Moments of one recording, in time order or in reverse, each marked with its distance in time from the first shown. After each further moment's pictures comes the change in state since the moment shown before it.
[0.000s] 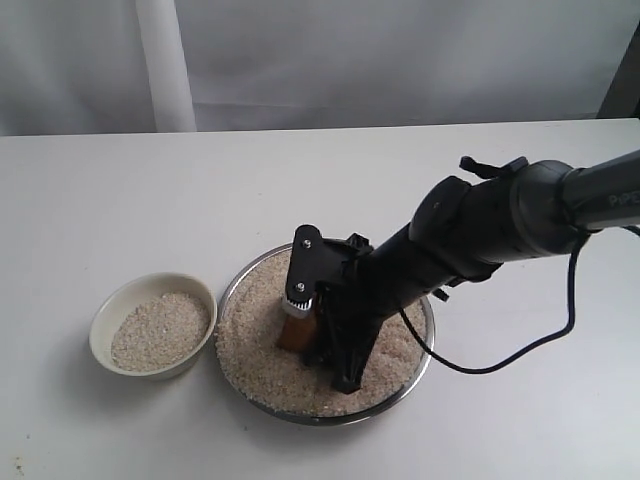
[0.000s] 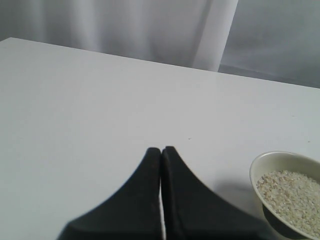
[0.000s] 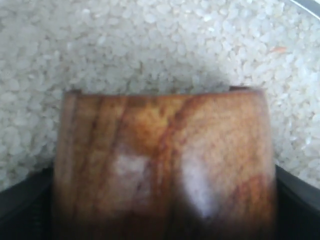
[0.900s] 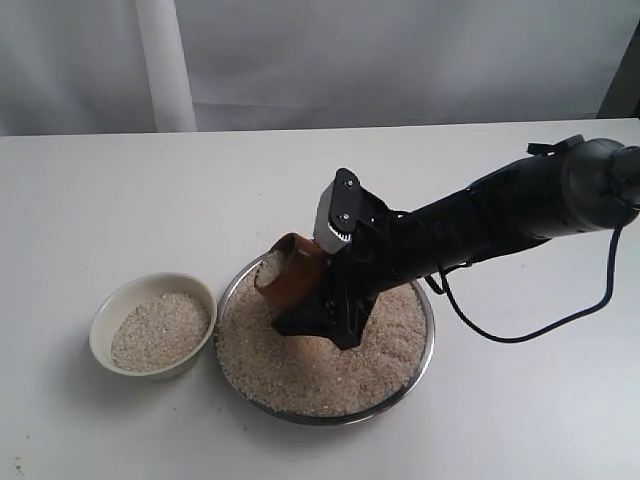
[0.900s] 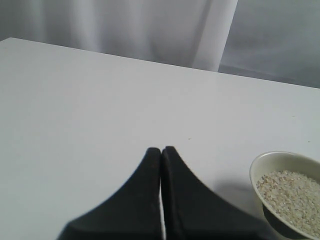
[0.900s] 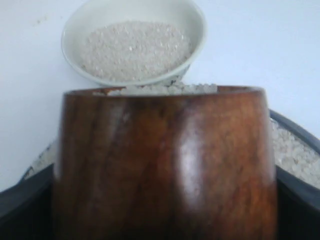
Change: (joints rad) left arm 0.000 0.000 0.000 0.000 0.000 0.000; right arm -0.148 0.000 0.002 0.494 0.362 -0.384
